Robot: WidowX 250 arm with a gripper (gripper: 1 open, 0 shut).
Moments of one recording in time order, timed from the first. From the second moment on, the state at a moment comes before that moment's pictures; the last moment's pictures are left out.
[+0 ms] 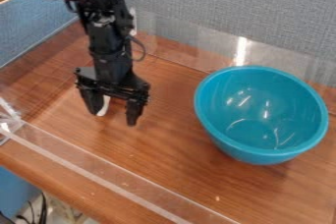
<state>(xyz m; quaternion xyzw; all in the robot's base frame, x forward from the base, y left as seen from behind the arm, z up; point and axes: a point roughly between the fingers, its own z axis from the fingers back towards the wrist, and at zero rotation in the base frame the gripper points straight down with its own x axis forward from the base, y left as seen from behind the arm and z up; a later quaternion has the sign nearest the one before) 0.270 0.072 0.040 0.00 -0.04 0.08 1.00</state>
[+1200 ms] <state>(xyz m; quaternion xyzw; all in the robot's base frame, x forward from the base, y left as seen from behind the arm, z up) 0.268 0.097 0.032 -0.01 -0.04 0.10 0.99</state>
